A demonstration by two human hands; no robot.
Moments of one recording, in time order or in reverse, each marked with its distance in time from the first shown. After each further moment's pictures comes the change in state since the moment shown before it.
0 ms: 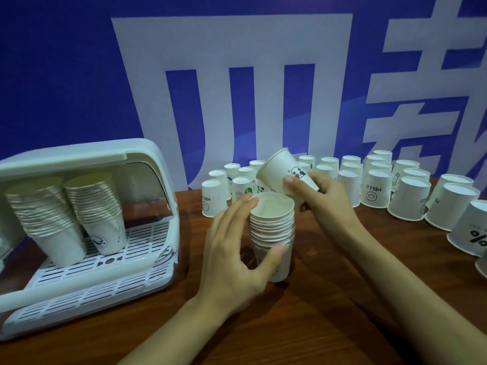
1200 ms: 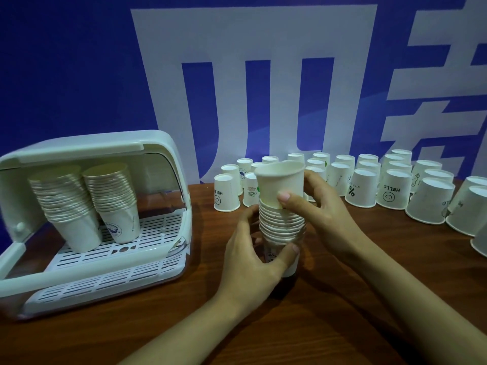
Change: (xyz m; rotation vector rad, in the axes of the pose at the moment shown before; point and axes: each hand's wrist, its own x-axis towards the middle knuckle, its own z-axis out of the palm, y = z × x) left_hand -0.009 0.005 0.011 -0.373 -0.038 -0.378; right_hand -0.020 -0.004 0.020 0.035 -0.249 -0.095
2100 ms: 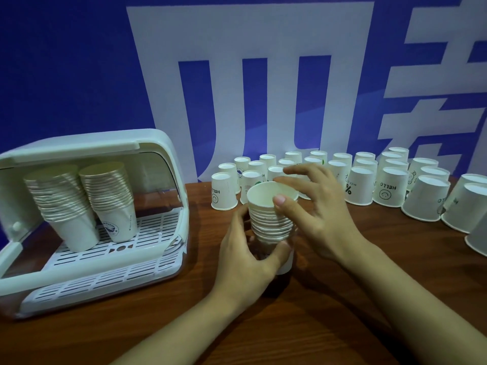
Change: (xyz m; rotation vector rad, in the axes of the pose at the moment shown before) left_hand 0.000 0.000 0.000 -0.011 0.033 0.023; right_hand 0.002 0.007 -0.005 -0.656 0.140 -0.266
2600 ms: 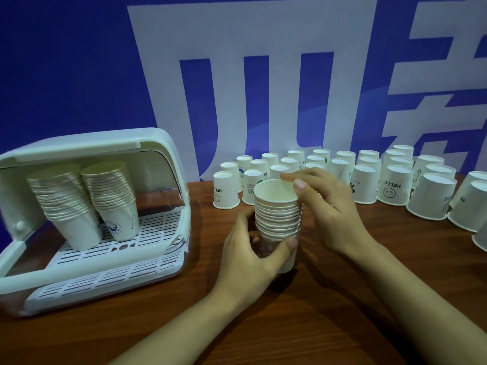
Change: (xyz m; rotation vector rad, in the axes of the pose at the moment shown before) left_hand 0.001 0.003 0.001 0.000 -0.033 -0.038; right_hand 0.003 0.012 0.002 0.281 0.043 0.018
